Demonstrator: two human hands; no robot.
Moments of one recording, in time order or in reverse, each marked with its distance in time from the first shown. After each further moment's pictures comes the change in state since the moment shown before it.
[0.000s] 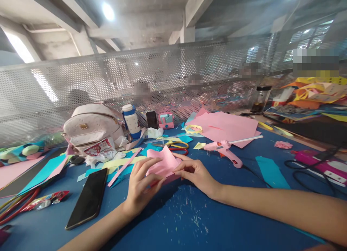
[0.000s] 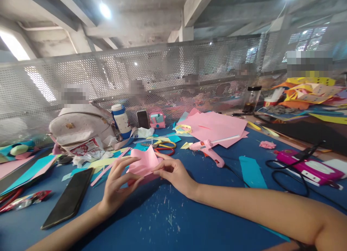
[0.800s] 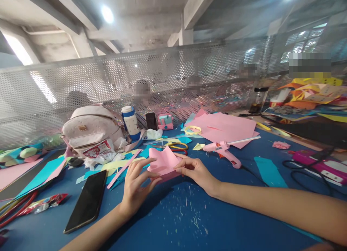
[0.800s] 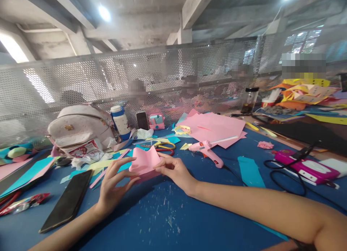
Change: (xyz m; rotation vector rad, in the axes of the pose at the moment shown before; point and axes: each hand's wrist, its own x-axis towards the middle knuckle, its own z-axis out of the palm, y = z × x) left_hand -0.004 -0.010 -0.004 0.039 -0.008 -0.063; right_hand 0.004 0.001 -0.005 0.069 0.022 0.030
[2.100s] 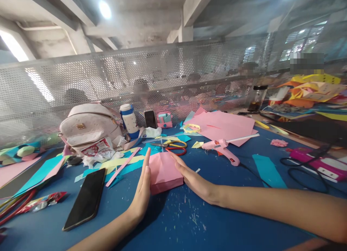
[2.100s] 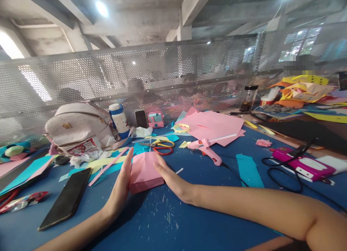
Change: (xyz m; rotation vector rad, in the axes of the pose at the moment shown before) left_hand -0.017 0.025 0.028 -0.669 -0.106 -0.826; right_hand -0.013 0.002 0.017 0.171 -0.117 0.223
